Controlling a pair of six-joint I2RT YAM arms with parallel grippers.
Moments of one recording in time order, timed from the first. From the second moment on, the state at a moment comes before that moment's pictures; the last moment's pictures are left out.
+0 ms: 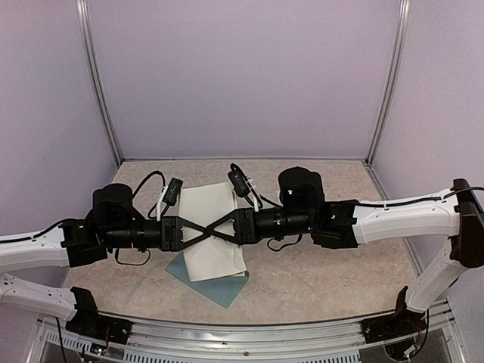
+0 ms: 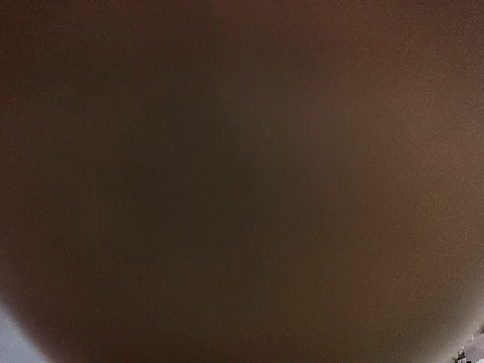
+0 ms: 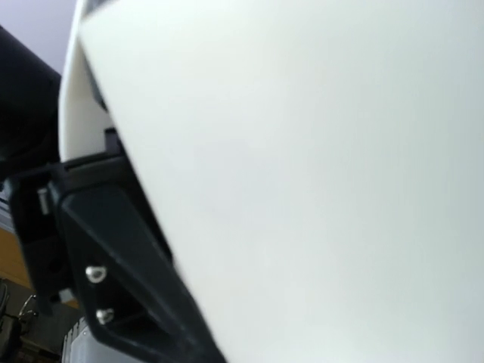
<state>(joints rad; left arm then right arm) -0.92 0.98 0.61 0.09 0.33 -0.73 1.11 1.57 1.05 0.30 -0.38 0.71</state>
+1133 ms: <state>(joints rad) -0.93 0.94 0.61 0.06 0.29 -0.73 1.11 1.54 1.01 0.39 -0.39 0.73</state>
